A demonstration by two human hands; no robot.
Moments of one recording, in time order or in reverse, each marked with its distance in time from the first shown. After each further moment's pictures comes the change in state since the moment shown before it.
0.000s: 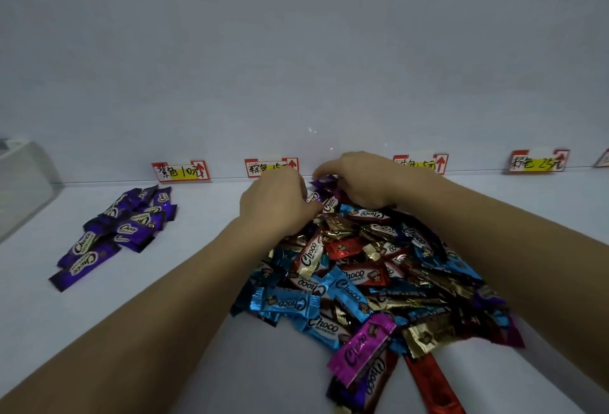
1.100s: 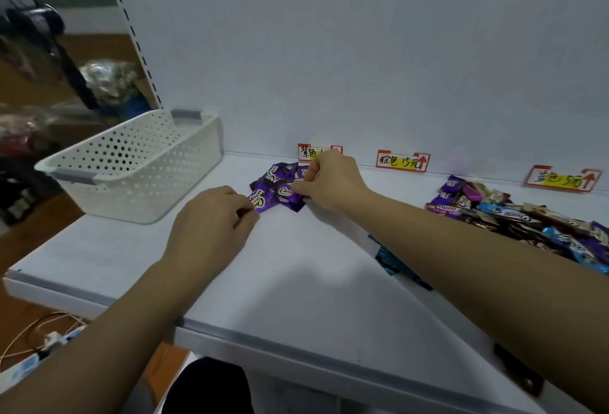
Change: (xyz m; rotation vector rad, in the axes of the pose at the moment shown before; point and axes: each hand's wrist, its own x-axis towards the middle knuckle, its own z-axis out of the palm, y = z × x) left_hand -0.152 -0.248 -0.071 0.078 0.390 -0.004; right_hand 0.060 -0.245 0.029 0.595 0.268 0.067
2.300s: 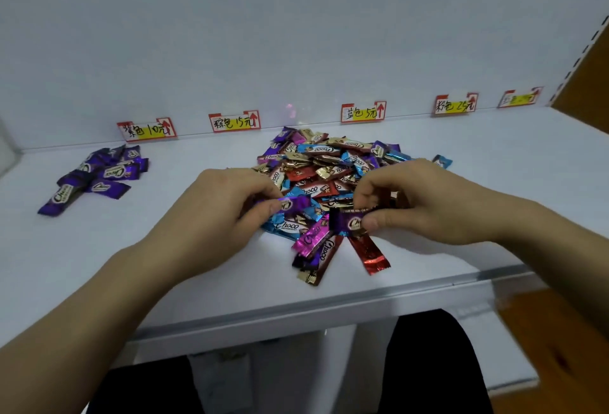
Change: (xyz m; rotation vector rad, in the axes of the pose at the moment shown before) left_hand 0.000 0.225 0.006 -0.389 -0.363 0.489; right_hand -0.235 0.168 -0.208 -0.132 -0.191 -0.153
